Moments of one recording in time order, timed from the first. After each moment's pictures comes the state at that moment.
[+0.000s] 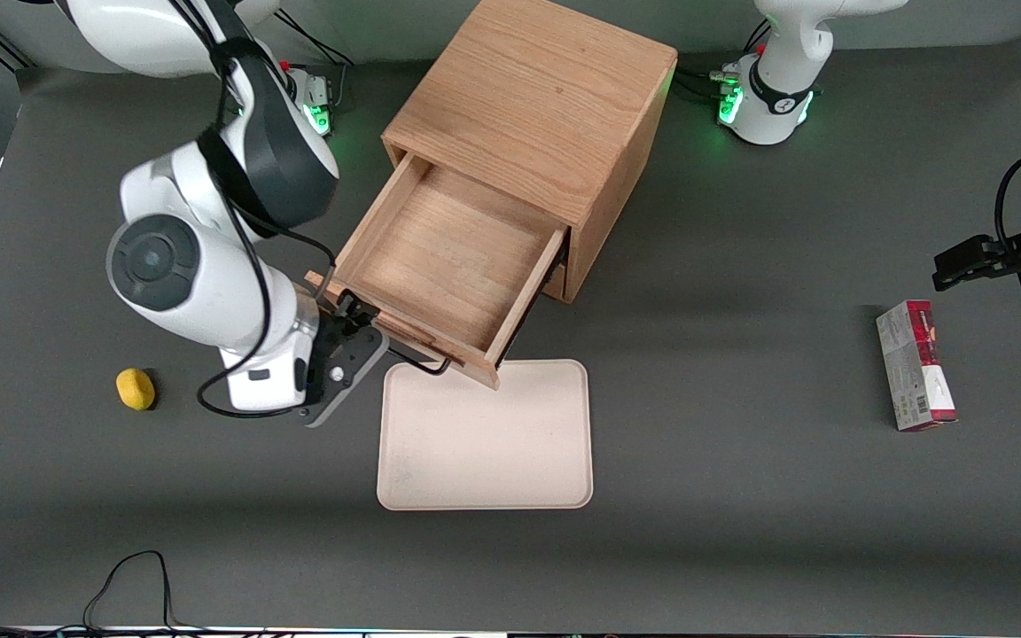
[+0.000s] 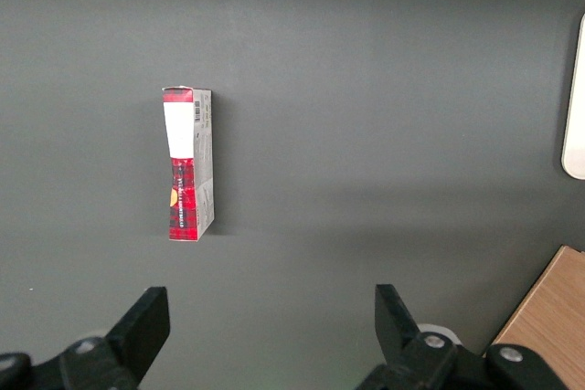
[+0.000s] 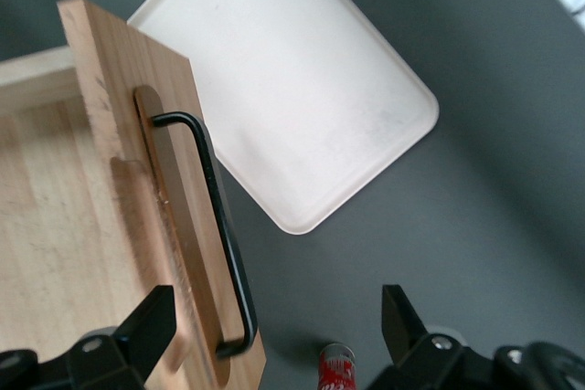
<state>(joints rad) 0.48 0.54 -0.13 -1.07 0.15 1.60 -0.43</state>
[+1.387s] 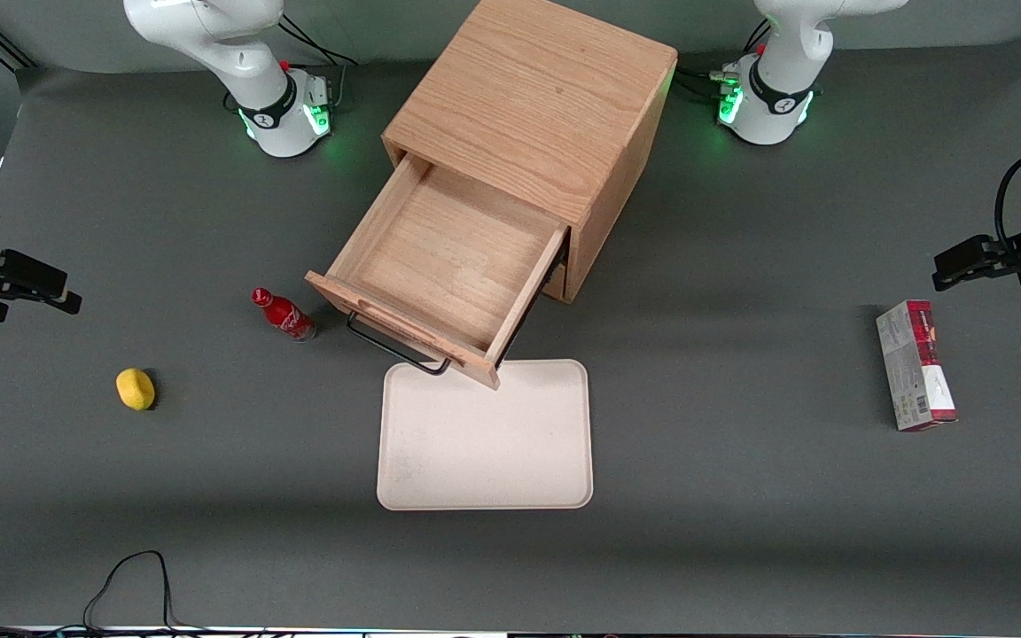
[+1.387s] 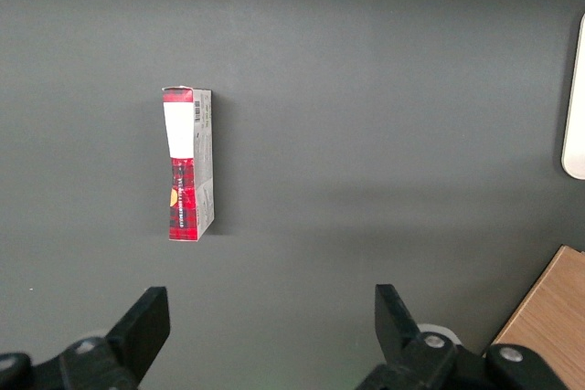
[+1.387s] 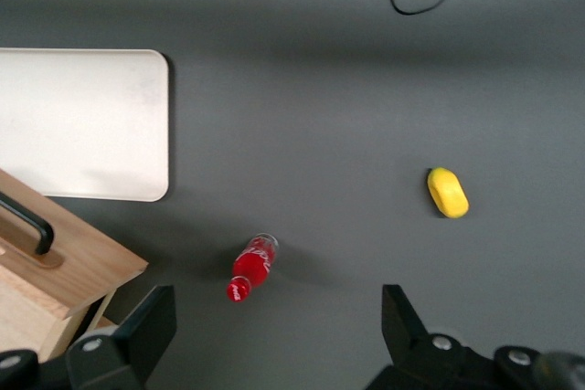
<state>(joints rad) 0.06 0.12 -0.13 -1.42 0.09 1.59 -0.08</state>
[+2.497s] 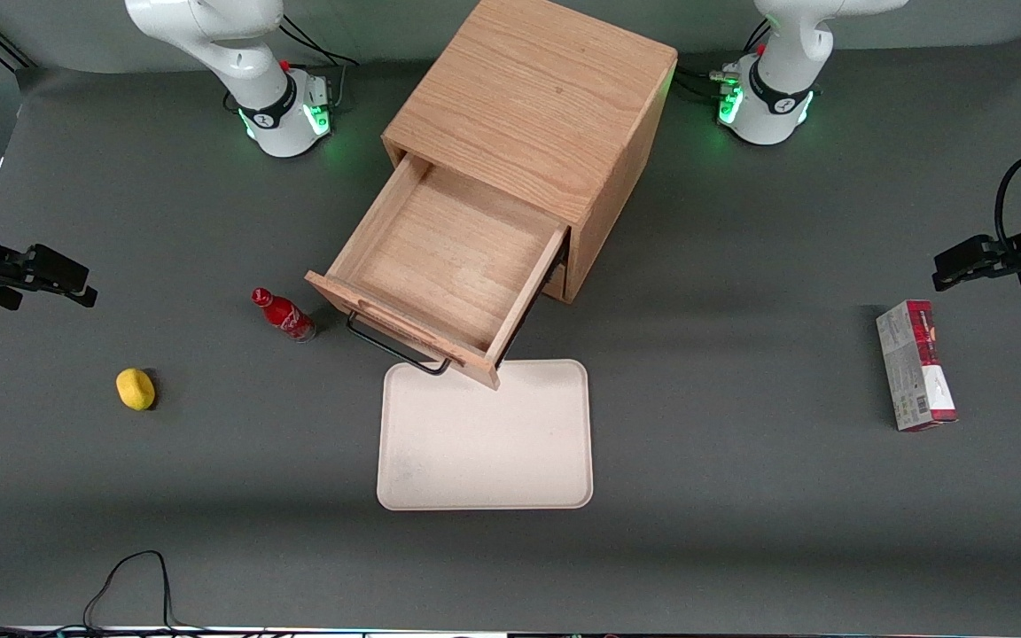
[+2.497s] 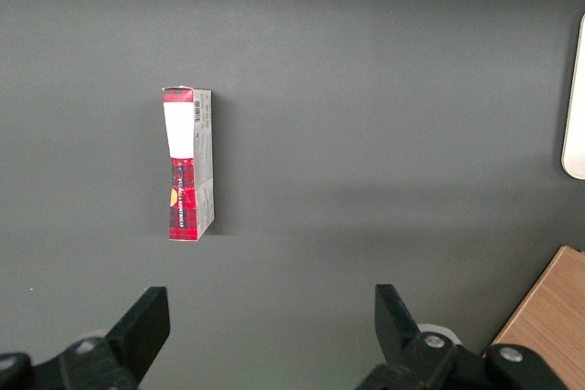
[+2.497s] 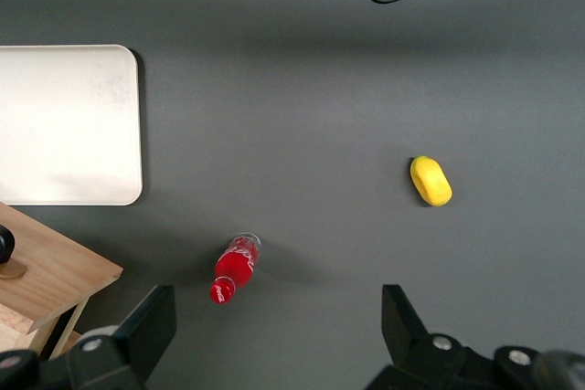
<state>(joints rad) 0.01 0.07 -0.03 -1.53 0.01 1.65 -0.02</state>
